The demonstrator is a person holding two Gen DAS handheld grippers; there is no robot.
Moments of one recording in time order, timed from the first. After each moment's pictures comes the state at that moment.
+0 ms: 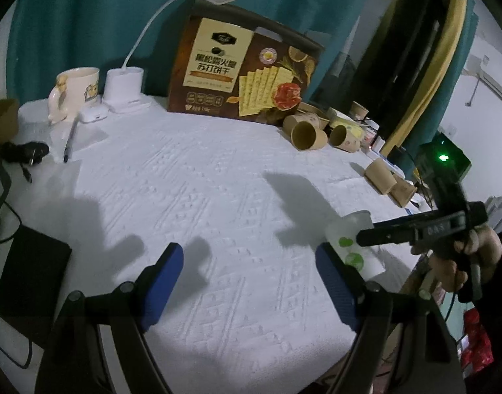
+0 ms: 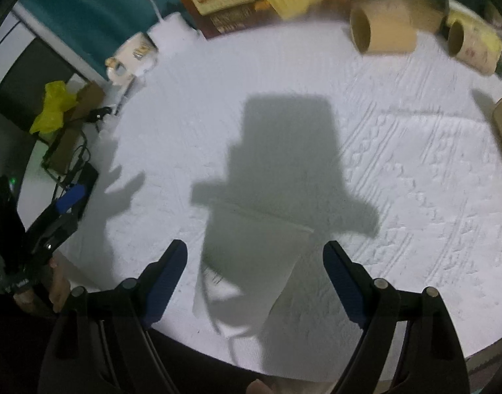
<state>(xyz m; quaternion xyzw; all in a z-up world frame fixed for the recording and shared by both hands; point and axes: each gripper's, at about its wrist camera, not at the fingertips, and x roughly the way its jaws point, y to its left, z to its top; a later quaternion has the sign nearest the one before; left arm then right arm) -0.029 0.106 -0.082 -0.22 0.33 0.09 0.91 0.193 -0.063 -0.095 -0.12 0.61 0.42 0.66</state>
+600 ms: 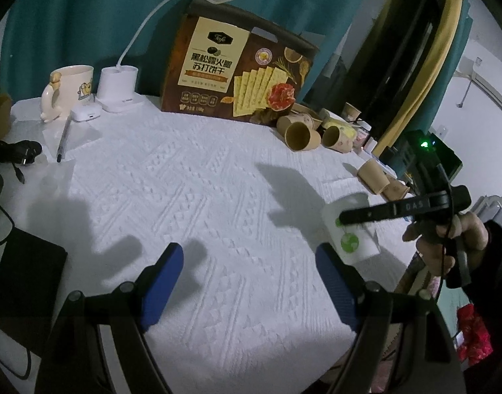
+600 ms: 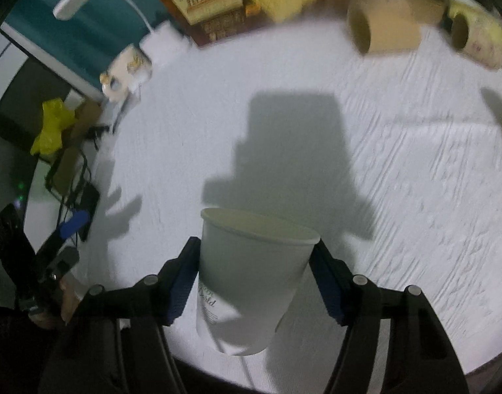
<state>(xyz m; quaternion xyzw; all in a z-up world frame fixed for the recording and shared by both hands) -0.033 0.107 -0.083 -0.22 0.32 0.08 0.92 0.204 -0.055 -0.085 -0.08 0.56 0.42 0.70</state>
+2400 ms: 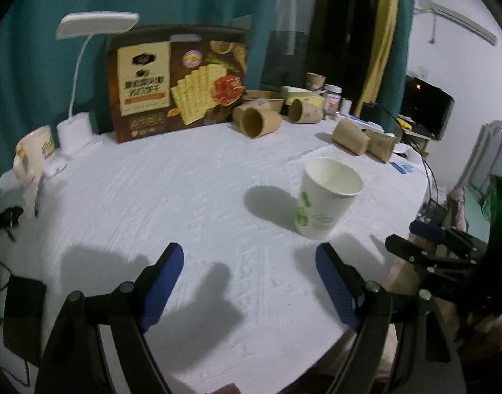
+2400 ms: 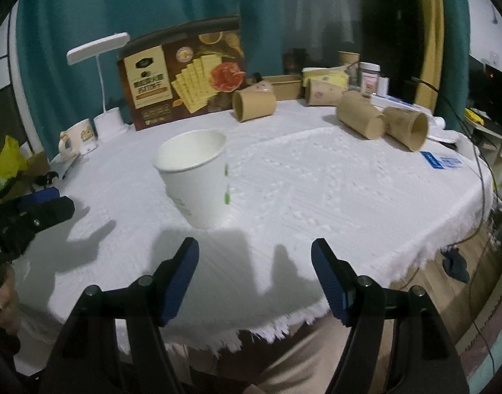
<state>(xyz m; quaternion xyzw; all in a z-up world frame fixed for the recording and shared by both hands) -0.004 0.014 -0.071 -0.07 0.33 0.05 0.94 0.041 -0.203 -0.081 -0.04 0.37 0.23 0.90</state>
